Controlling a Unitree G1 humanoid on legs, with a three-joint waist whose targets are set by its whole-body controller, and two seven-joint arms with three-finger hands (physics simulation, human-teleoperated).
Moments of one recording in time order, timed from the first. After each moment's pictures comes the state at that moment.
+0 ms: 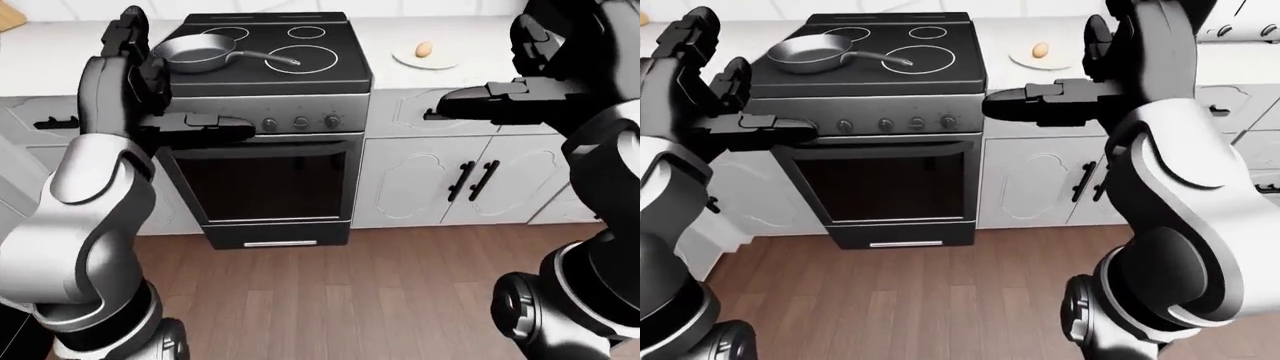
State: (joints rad) left arm -0.75 0.38 0.28 -0.56 -0.29 1.12 0.14; right arm -0.94 -0.37 -0.32 -0.73 0.35 1.42 -0.20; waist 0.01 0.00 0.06
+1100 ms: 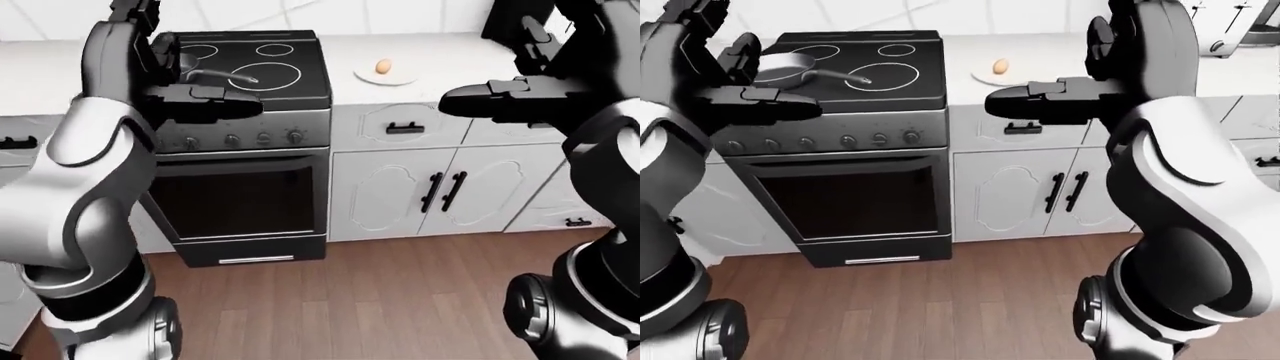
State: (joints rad) left arm -0.87 0.44 0.23 -0.44 -0.37 1.11 0.16; right arm -0.93 -0.43 -0.32 -0.69 0.54 1.39 -0.36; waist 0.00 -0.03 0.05
